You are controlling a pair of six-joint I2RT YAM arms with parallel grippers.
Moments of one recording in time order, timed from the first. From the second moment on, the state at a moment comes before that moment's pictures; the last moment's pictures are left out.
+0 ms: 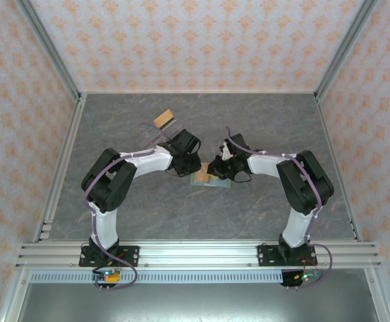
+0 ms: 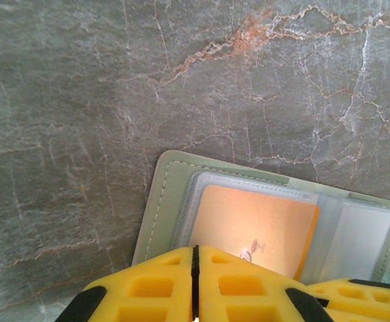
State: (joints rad) left arm -0.59 1.93 1.21 -0.37 0.13 -0.96; right arm 0.47 1.81 0.94 -0.16 -0.57 0.76
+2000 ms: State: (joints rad) left arm -0.57 1.92 1.14 -0.23 0.23 -0.97; right arm 0.40 1.70 0.90 -0.25 -0.58 0.76
